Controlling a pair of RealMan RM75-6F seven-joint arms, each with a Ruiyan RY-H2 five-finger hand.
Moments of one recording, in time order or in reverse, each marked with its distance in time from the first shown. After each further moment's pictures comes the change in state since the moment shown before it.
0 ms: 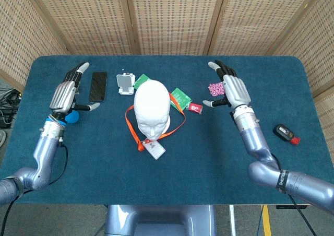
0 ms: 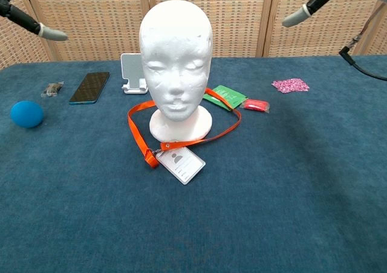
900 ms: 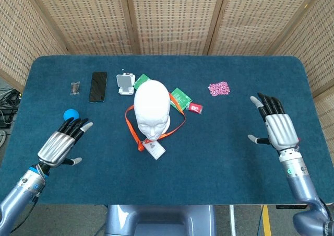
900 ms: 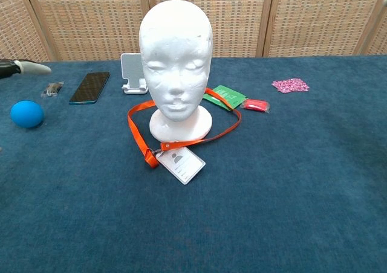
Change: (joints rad) left arm 0.200 0.181 0.355 -0.222 0.416 0.099 0.293; right arm -0.388 0.115 -0.295 -0.015 -0.534 0.375 0.042
